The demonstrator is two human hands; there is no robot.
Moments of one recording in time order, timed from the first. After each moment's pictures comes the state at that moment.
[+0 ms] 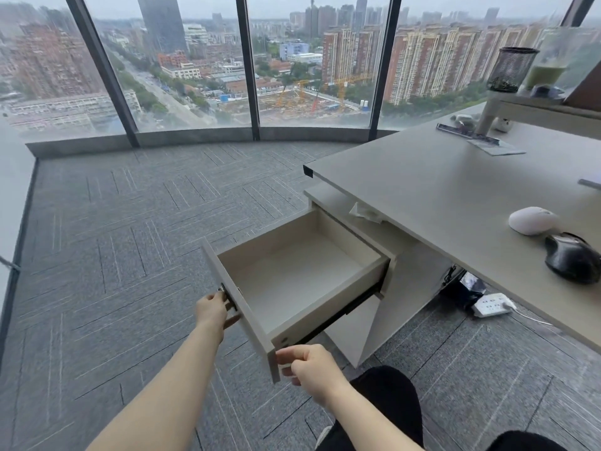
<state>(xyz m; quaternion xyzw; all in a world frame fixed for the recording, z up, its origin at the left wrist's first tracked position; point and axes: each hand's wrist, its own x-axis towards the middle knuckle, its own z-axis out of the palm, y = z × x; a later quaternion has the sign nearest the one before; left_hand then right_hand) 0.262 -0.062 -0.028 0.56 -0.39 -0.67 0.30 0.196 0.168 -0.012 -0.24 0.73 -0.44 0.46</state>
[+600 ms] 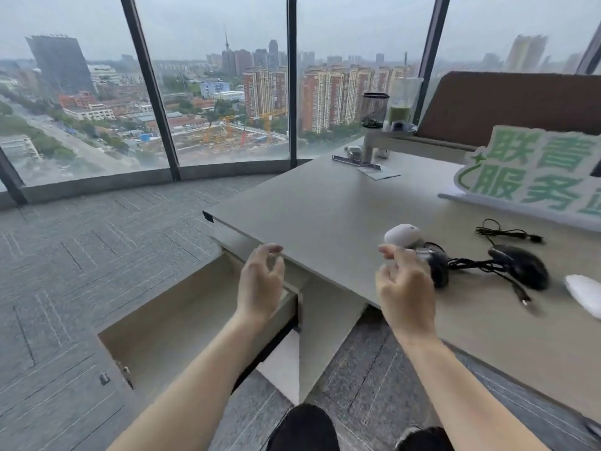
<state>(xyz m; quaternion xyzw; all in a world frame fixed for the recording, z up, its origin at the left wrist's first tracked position) 0.074 0.118 0.132 0.23 -0.81 -0.44 0.31 0.004 0.323 0.145 -0.16 0.85 -0.47 -0.18</state>
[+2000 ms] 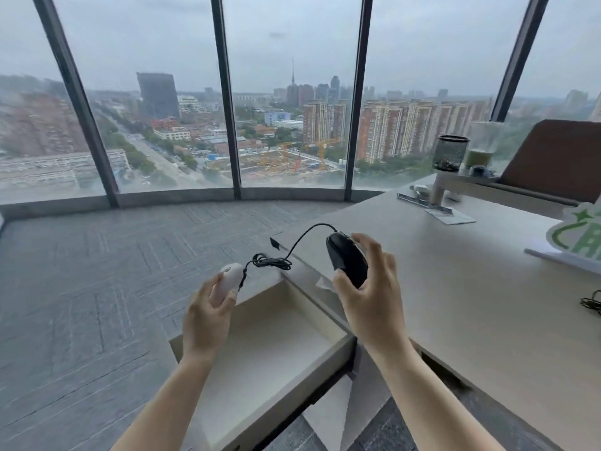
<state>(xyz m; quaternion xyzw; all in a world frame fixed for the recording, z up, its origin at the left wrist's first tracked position) 0.174 -0.024 0.118 0.39 -0.74 -0.37 0.40 0.060 0.197 0.219 -0.34 0.74 -0.57 -0.07</state>
